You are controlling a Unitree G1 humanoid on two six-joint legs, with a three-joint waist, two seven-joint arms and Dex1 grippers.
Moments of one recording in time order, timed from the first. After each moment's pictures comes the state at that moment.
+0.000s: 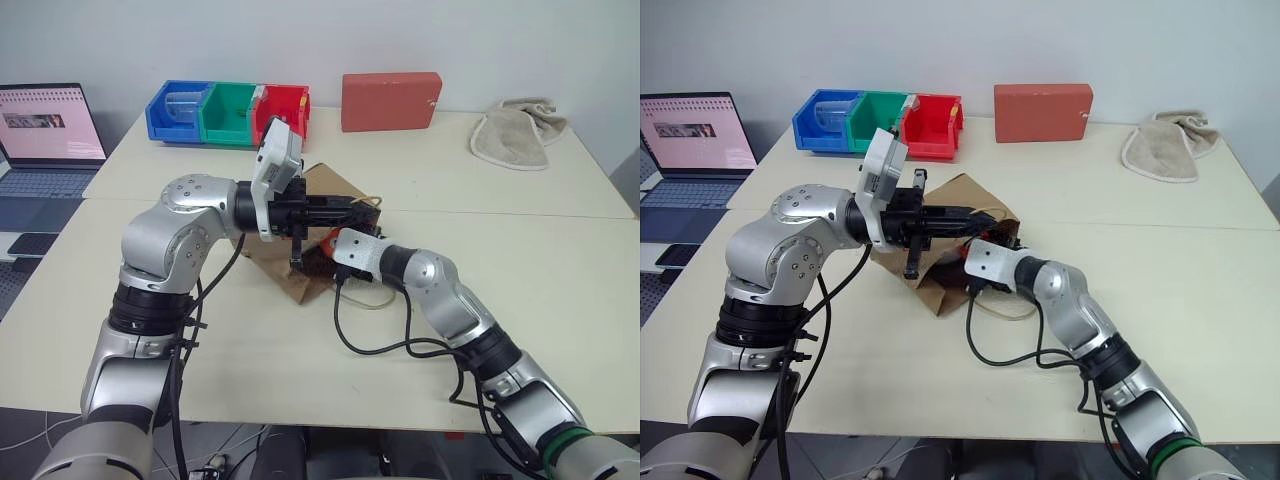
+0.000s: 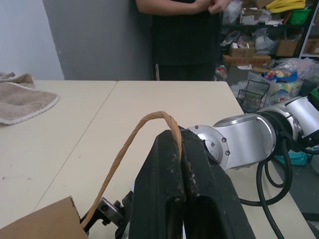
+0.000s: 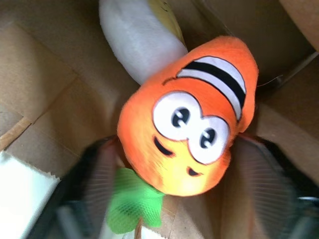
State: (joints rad) left arm -0.81 0.55 -0.08 -0.07 -0.61 0.61 -1.19; right arm -0.63 -0.27 0.45 0.06 -0.44 0.33 0.61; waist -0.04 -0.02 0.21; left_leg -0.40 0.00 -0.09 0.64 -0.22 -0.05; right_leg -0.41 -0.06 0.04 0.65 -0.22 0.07
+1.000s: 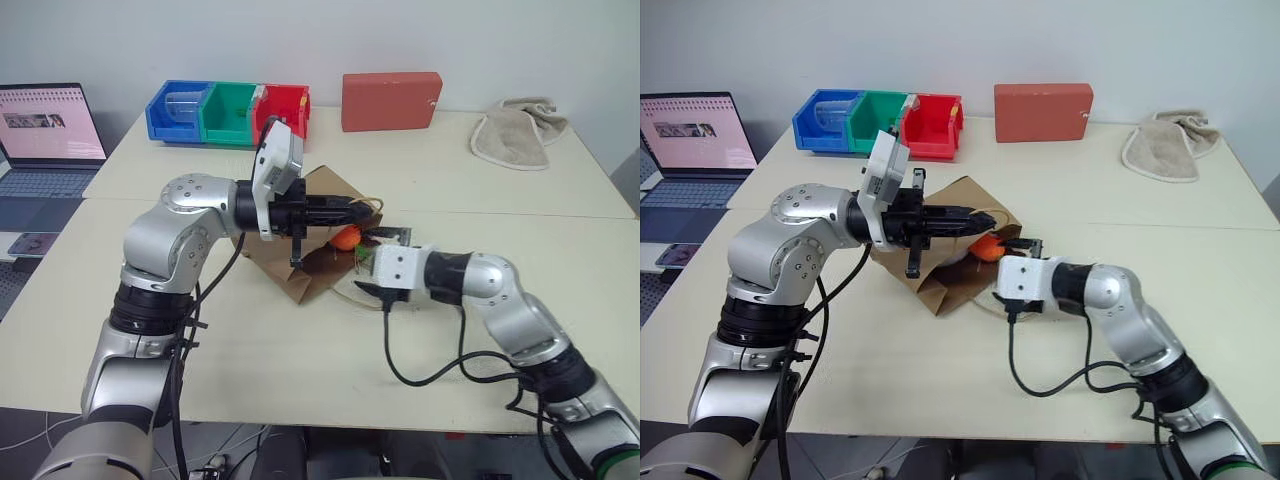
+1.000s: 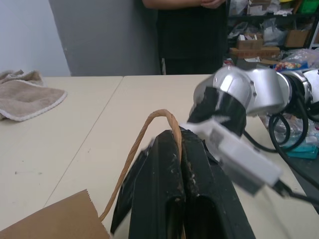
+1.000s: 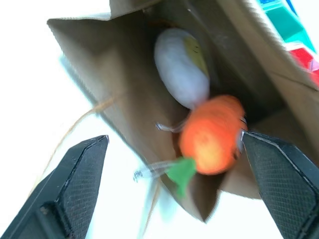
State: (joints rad) left arm -0.81 0.55 -0.08 -0.06 -0.57 0.58 -1.20; right arm -0.51 -0.60 0.30 -0.32 -0.18 0.23 0.88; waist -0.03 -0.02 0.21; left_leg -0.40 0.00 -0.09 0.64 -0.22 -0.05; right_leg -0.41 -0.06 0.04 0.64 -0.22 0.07
